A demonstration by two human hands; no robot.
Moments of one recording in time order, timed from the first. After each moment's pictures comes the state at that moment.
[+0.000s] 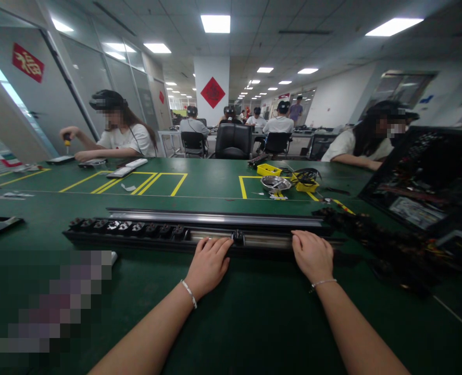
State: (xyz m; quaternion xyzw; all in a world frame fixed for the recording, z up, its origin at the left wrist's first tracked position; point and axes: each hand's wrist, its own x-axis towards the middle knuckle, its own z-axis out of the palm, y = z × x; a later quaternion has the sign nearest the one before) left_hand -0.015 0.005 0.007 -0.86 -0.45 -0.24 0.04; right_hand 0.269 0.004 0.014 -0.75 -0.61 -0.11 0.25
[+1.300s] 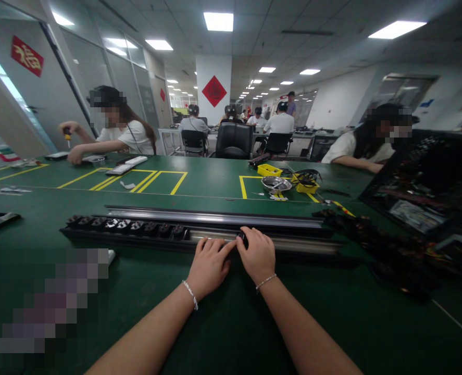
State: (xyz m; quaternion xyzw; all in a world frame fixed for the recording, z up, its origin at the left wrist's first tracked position) left_hand -0.009 0.003 0.006 -0.85 -0.48 -0.22 0.05; right_hand 0.141 0.016 0.015 -0.66 -0.67 -0.05 0.33
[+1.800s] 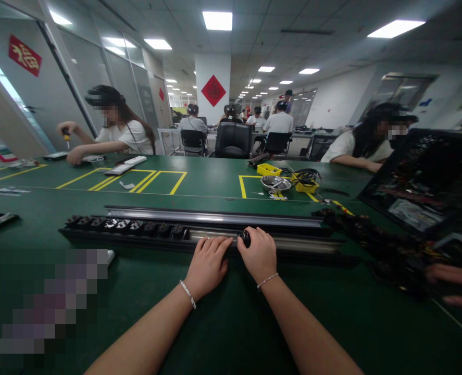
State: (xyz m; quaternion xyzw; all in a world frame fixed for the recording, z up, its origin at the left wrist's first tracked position) left_hand -0.013 0.004 0.005 -0.85 -0.46 -0.25 0.04; right_hand 0.144 0.018 0.015 -0.68 -0.65 -0.06 0.33
